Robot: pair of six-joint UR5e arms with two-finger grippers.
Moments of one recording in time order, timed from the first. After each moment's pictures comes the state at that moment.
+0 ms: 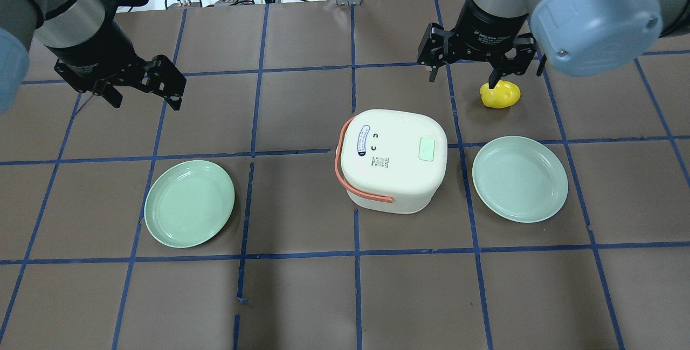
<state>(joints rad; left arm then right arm) -1.47 -1.51 -1.65 -1.52 1.61 0.17 1.68 -1.49 1.57 -1.70 -1.53 0.28</state>
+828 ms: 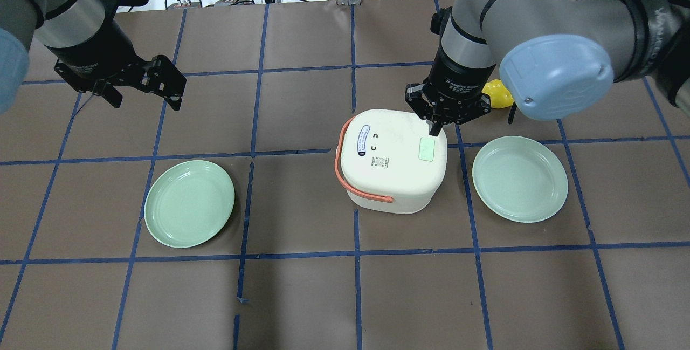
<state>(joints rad) -1.47 -1.51 -1.65 -1.52 1.61 0.17 1.71 -1.50 1.70 -1.69 -1.45 0.30</state>
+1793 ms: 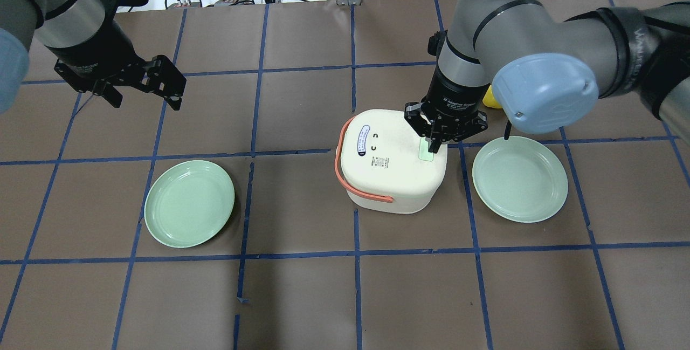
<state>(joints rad) -1.47 -1.51 -1.65 -1.52 1.61 0.17 1.71 -1.49 1.74 -1.70 -1.45 0.29</state>
